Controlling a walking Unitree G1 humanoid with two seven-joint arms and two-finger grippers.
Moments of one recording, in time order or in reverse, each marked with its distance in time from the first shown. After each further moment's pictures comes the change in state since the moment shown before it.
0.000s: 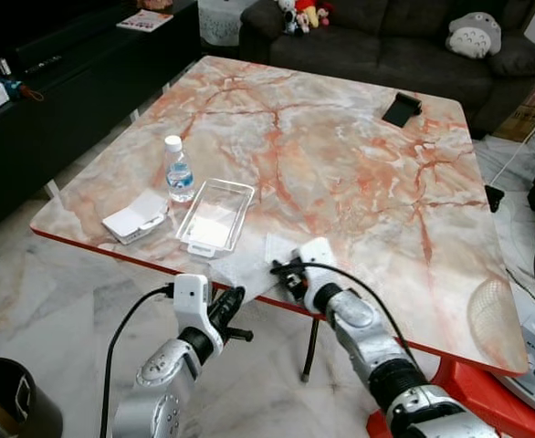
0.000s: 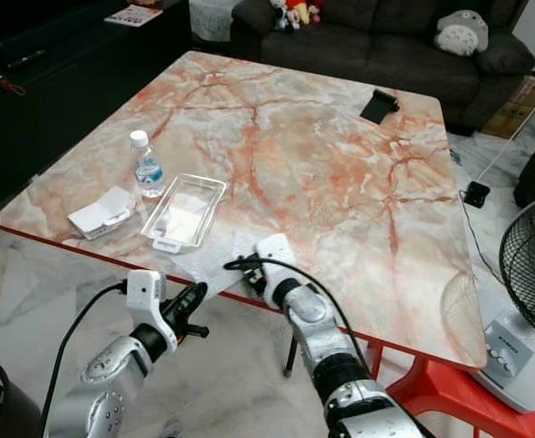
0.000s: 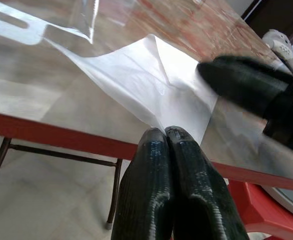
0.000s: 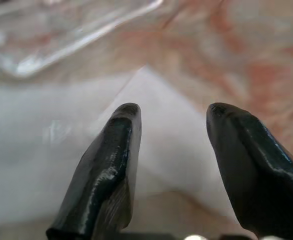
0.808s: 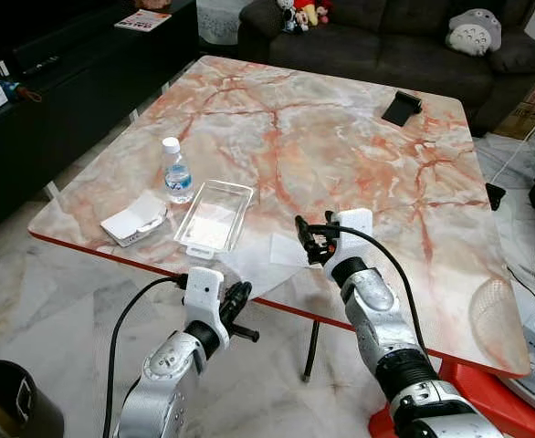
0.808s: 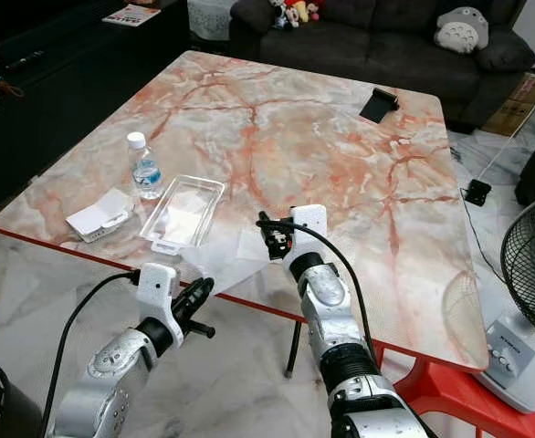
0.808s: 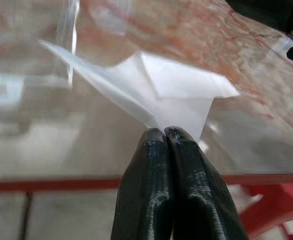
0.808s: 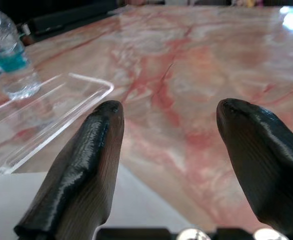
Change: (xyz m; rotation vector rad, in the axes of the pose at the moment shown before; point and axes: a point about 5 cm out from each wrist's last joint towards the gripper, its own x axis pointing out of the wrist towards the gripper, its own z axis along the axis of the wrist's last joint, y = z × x) left arm 0.007 -0.012 0.014 0.241 -0.031 -0.022; right arm -0.003 -0.020 0.033 0.096 -0.222 -0.151
